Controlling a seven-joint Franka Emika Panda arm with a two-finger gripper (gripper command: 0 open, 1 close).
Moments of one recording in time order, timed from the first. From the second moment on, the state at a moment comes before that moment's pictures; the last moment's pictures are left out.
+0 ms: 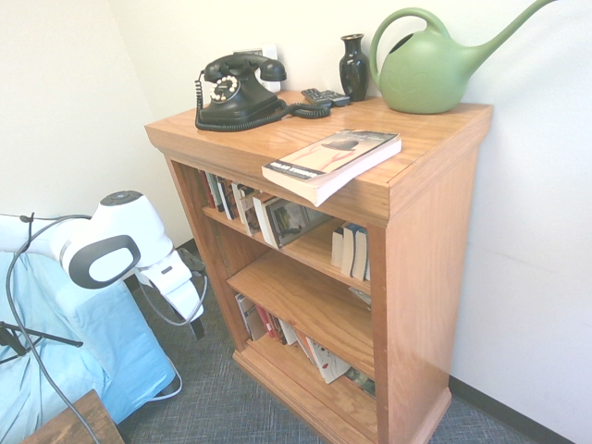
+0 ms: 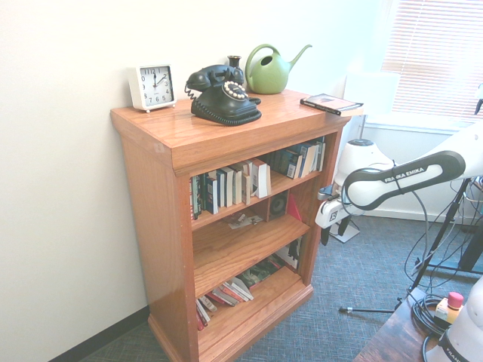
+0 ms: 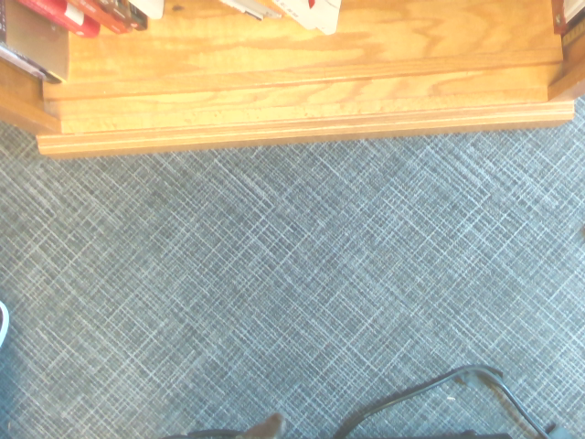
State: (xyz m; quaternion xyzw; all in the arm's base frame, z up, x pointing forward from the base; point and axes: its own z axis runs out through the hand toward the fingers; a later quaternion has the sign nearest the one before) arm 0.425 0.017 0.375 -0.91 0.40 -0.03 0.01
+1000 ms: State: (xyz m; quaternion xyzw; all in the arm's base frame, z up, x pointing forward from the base) arm 0.430 -0.124 0.568 -0.85 0.26 -0.30 -0.34
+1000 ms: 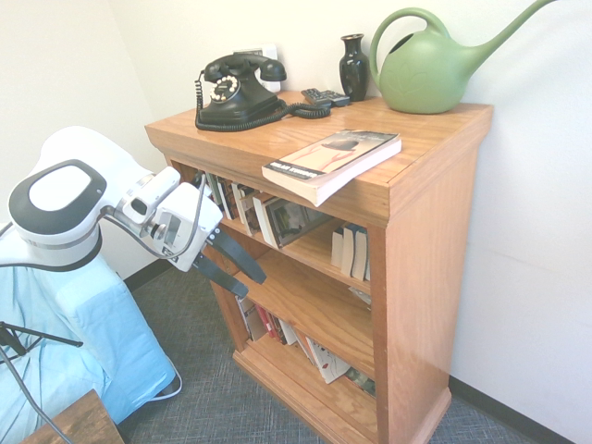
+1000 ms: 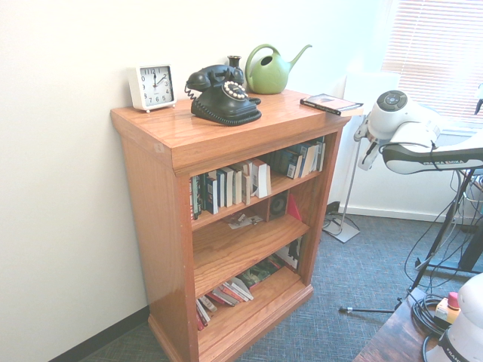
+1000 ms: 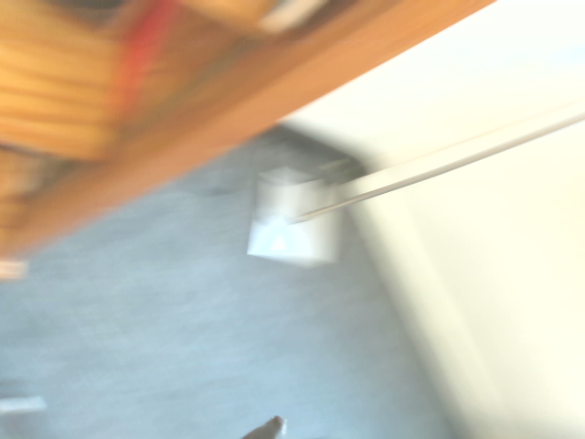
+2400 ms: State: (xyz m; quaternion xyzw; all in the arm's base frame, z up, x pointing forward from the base) arm 0.535 -0.108 0.593 -0.77 0.03 -0.47 -0.44
